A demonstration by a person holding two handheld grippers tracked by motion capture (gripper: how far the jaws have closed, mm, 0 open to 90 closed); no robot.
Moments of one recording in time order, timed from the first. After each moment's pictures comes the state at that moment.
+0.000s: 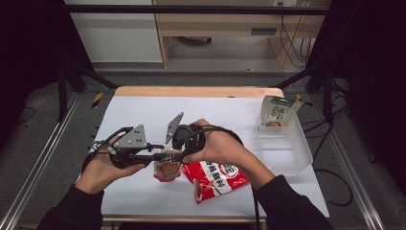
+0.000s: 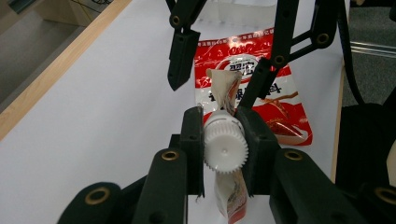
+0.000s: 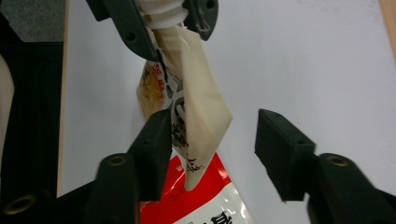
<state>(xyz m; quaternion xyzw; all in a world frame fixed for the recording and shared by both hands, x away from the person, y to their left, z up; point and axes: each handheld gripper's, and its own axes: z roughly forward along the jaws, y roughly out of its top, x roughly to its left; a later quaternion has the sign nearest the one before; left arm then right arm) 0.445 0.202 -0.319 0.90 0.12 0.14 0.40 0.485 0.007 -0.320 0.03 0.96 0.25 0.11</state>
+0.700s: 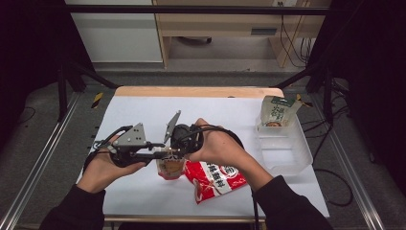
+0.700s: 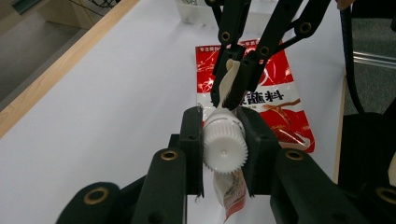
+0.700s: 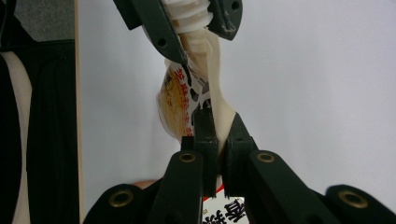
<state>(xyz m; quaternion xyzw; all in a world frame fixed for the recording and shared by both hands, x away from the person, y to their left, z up) 0.449 0.205 -0.322 0.89 0.14 0.14 0.42 0.482 0.009 -0.313 0.05 0.97 0.23 0.09</state>
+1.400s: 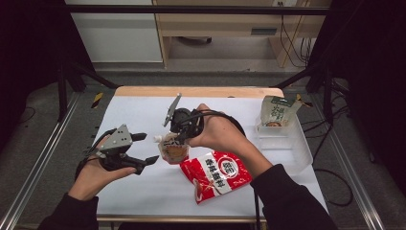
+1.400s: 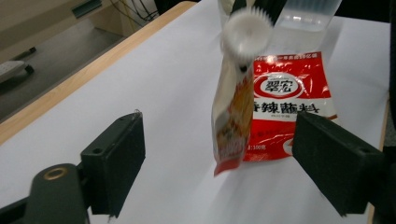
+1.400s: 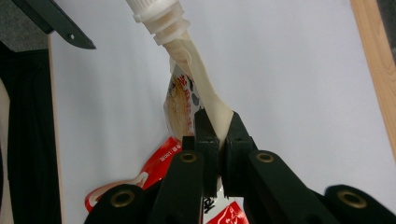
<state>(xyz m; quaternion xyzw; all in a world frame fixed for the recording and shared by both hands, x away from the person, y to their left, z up) 0.446 0.235 -0.345 0.85 0.22 0.19 0.45 0.504 0.006 -0.284 0.08 0.96 0.23 0.11</state>
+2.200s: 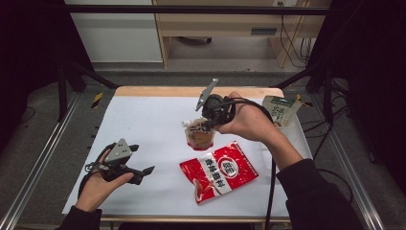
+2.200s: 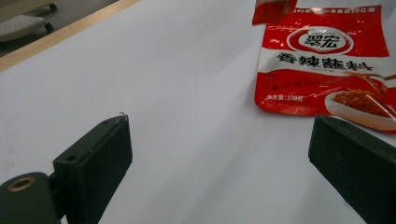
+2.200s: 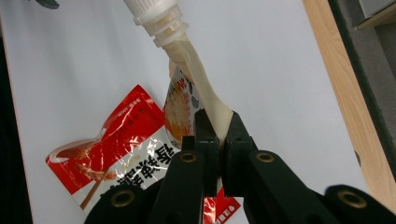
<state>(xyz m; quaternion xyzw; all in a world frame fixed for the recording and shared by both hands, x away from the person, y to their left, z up) 0.446 0.251 -0.408 0.84 0.28 0.19 0.42 0.526 -0.067 -0.267 0.12 0.96 0.23 0.14</state>
